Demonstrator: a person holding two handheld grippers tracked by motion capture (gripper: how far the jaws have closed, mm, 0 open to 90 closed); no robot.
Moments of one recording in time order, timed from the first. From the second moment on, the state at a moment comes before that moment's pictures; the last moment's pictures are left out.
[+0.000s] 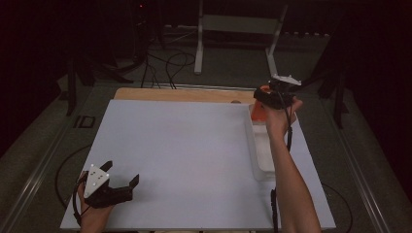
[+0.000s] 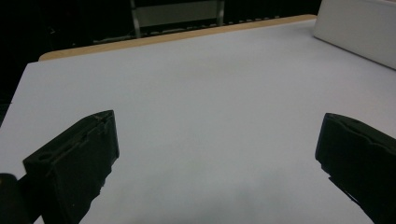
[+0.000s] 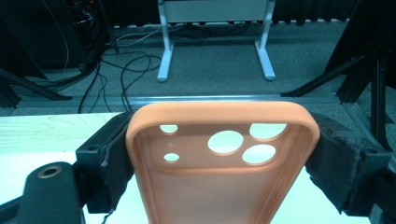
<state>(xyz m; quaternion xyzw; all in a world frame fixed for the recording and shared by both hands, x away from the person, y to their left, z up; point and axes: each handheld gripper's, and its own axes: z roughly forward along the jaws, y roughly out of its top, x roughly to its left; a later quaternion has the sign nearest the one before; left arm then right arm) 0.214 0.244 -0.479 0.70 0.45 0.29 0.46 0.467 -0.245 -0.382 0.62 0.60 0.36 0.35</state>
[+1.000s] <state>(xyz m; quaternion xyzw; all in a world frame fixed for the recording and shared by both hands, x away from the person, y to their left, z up) 0.212 0.245 -0.478 0.70 0.45 0.29 0.47 0.473 -0.247 -0.406 0.63 0.60 0.34 0.34</state>
